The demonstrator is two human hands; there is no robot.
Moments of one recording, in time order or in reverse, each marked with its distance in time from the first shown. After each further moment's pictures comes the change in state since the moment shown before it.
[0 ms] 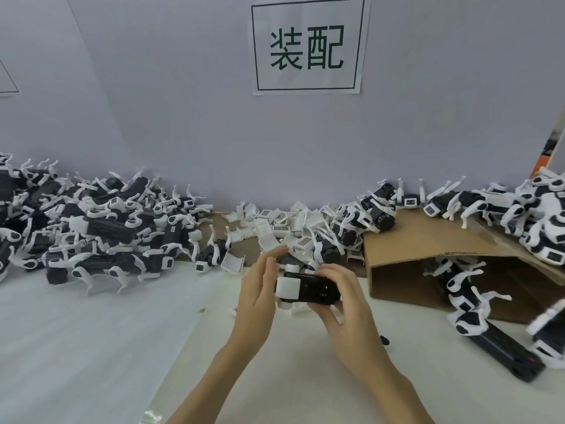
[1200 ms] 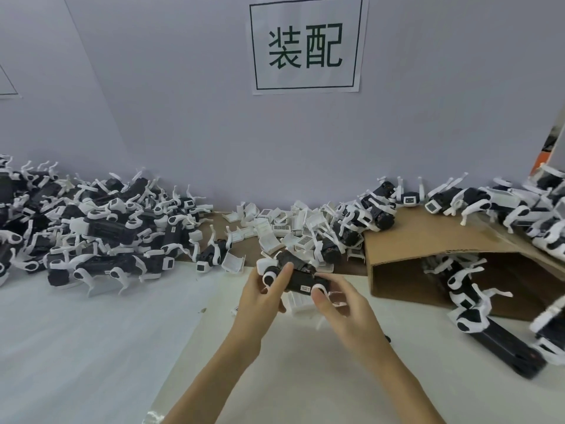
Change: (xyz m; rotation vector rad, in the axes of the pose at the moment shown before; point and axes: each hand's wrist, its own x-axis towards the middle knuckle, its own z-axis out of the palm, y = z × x) left_hand -0.001 -0.004 0.000 -0.218 0.001 -0.419; right_hand 0.004 -0.006 -0.003 0.270 -0.077 0.381
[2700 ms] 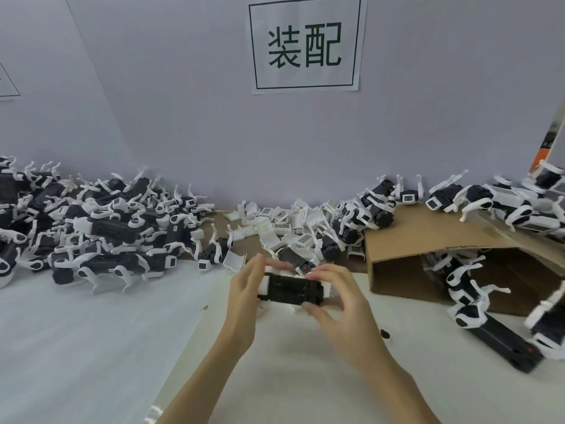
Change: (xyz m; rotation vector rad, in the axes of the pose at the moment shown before) left_hand 0.002 0.003 -0.020 -0.053 -0.045 0.248; right_hand -0.008 -0.004 0.005 -0.109 0.003 -0.294
